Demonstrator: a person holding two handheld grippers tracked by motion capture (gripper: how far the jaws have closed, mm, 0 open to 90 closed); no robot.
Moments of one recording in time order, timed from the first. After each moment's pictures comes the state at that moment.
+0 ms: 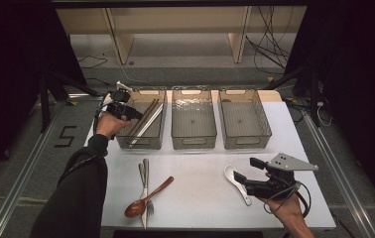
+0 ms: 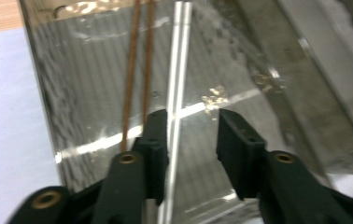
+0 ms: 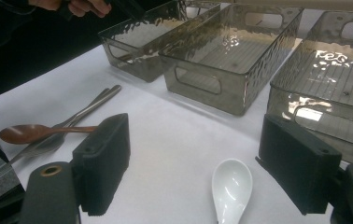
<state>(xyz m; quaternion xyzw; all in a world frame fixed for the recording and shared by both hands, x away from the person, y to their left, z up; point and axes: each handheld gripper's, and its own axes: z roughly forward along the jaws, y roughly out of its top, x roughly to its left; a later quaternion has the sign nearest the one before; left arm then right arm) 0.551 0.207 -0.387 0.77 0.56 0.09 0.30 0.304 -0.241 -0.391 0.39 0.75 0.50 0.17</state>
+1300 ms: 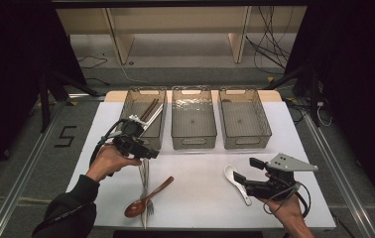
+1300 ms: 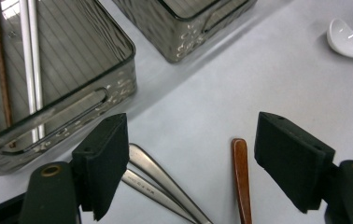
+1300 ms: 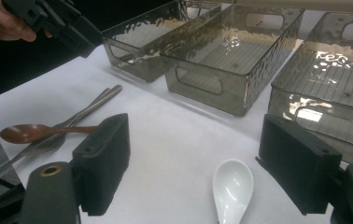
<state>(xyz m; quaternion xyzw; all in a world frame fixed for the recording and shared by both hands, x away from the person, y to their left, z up) 0.424 0.156 -0.377 0.86 0.43 0.06 0.28 0.303 -0.239 -0.390 0.39 0.75 0.50 0.17</state>
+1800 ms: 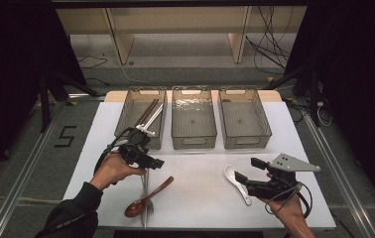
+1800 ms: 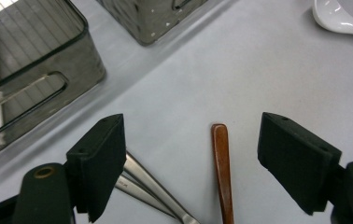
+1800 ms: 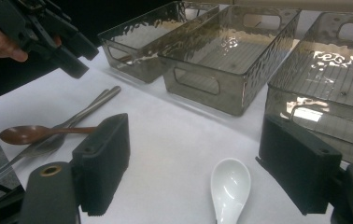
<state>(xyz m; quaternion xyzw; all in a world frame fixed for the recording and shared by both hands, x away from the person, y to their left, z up) 0.407 0.141 -0.389 0.87 0.41 0.05 0.27 0.302 -0.243 -0.390 0.39 0.75 0.50 0.17</state>
